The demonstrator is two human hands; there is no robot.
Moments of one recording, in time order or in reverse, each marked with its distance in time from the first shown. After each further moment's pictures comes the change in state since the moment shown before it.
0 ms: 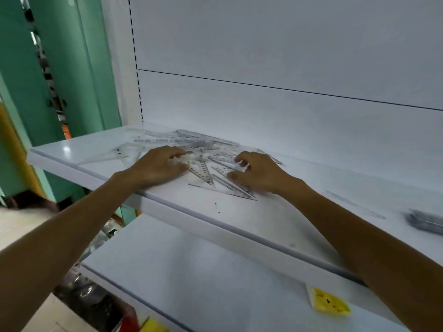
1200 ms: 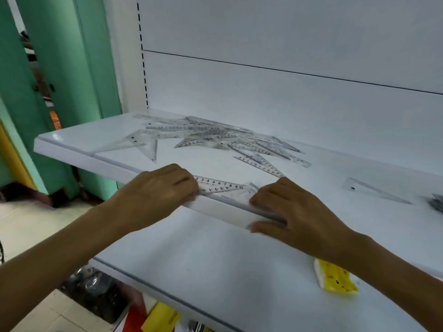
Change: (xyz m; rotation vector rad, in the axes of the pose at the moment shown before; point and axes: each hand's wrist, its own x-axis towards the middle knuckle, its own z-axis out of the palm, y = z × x) left_hand -0.109 -0.003 -0.025 0.431 0.169 0.715; right_hand -0.112 -0.066 0.022 -0.296 0.149 -0.407
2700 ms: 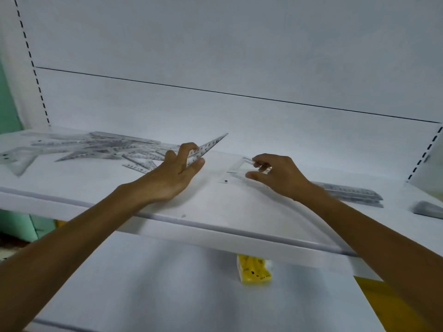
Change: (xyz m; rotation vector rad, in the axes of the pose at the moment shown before) left_hand 0.192 0.142 0.034 -0.752 -0.131 -0.501; right_hand -0.116 0.181 -0.070 0.158 0.197 0.574
